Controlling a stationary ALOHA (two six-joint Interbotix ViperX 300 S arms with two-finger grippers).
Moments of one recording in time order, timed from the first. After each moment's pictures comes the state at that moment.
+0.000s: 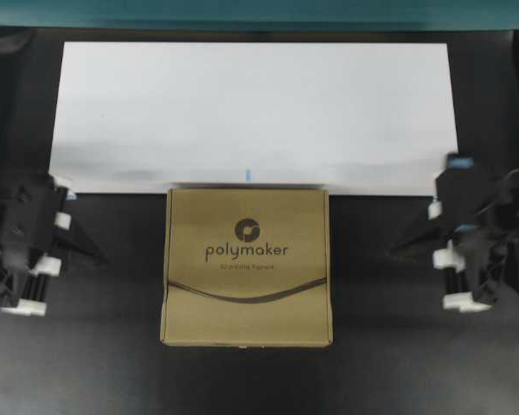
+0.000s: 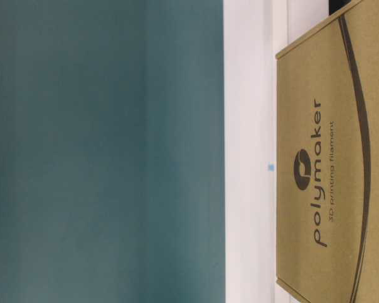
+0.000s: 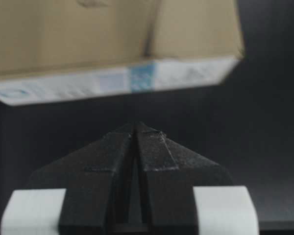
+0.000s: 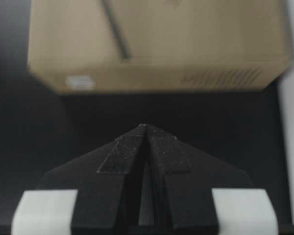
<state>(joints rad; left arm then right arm) -0.16 -0.65 1.05 0.04 0.29 -0.07 0.18 -0.54 0.96 0.04 0.40 0.10</state>
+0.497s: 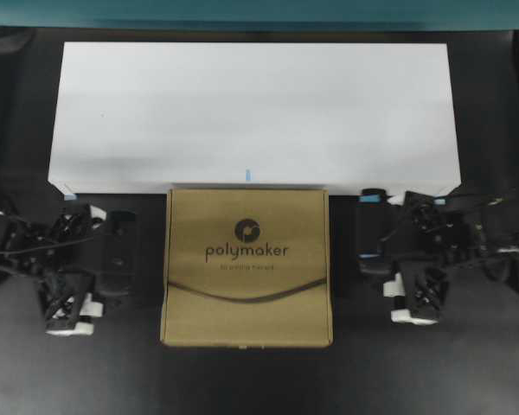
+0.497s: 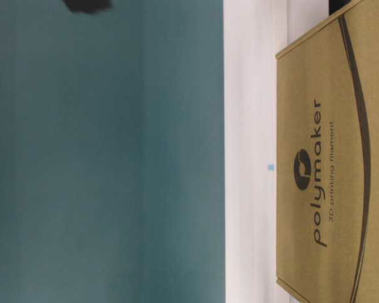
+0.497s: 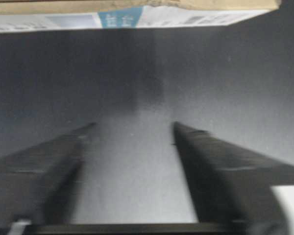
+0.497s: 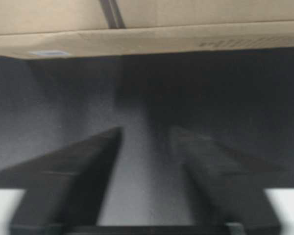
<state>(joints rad) -0.19 -0.30 0.92 0.04 0.42 -0.22 0.19 -0.20 0.85 0.04 0.43 0.14</state>
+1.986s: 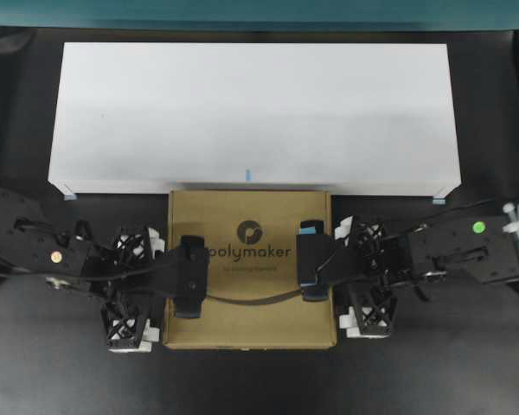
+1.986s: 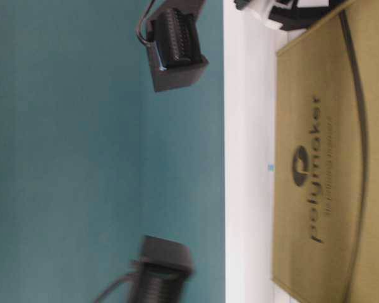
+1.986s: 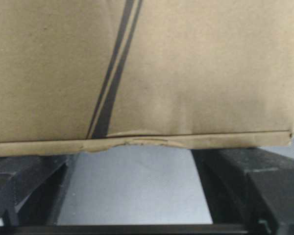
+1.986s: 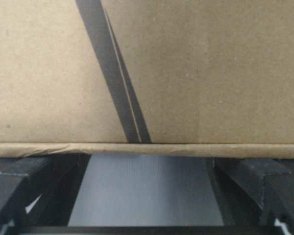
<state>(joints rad) -0.20 -0.04 0.71 0.04 0.38 -0.23 0.21 0.04 0.70 0.02 0.39 0.14</state>
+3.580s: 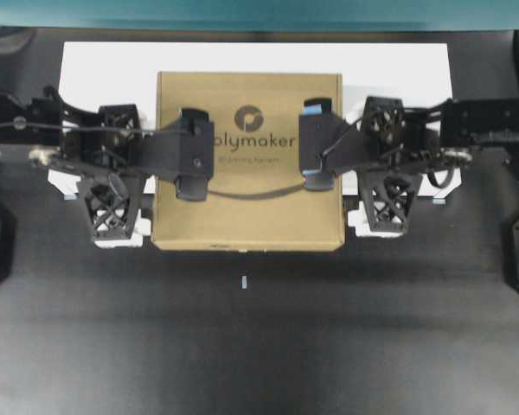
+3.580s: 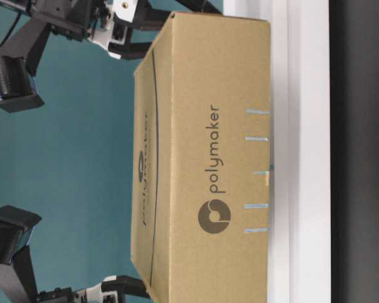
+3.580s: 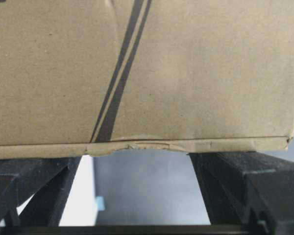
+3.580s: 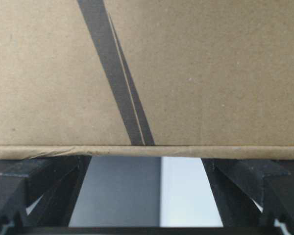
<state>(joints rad) 0.13 -0.21 0.44 0.05 0.88 0.09 -0.06 -0.15 0.47 -0.03 0.79 -0.15</state>
